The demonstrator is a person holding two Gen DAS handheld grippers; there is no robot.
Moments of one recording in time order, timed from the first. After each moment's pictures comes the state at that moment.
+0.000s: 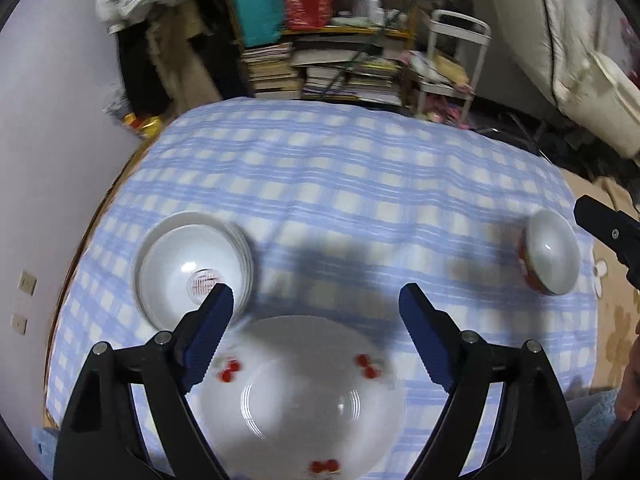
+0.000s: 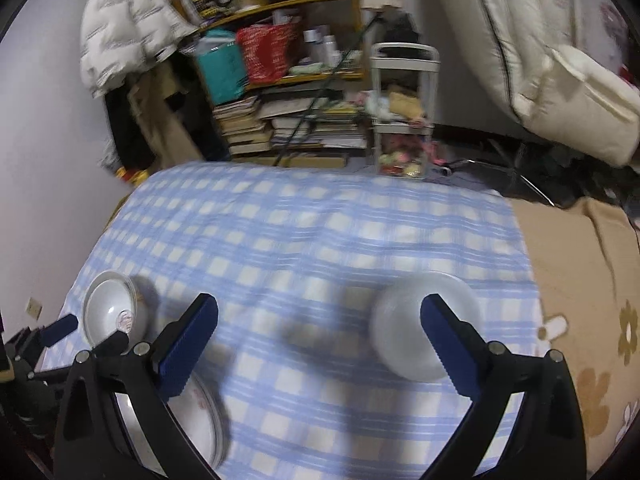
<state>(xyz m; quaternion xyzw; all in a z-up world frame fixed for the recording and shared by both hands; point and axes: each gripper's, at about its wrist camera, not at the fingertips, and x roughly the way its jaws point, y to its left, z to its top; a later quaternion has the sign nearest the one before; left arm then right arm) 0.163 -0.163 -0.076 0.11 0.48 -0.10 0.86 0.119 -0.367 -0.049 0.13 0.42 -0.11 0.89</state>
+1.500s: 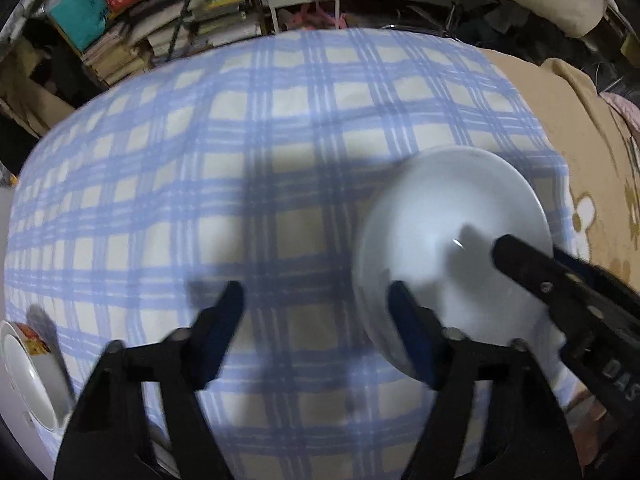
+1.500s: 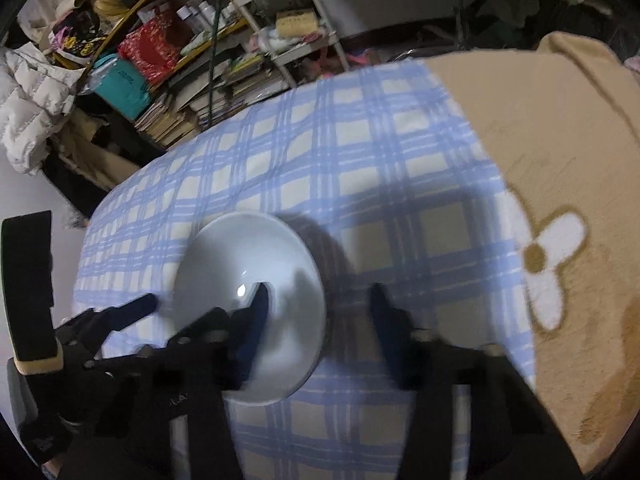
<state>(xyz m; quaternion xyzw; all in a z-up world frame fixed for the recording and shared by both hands) 0.187 -0.385 -0.186 0.20 0.58 -0.25 0.75 0.105 -0.507 -0.178 0.32 0.48 -0.12 0.80</state>
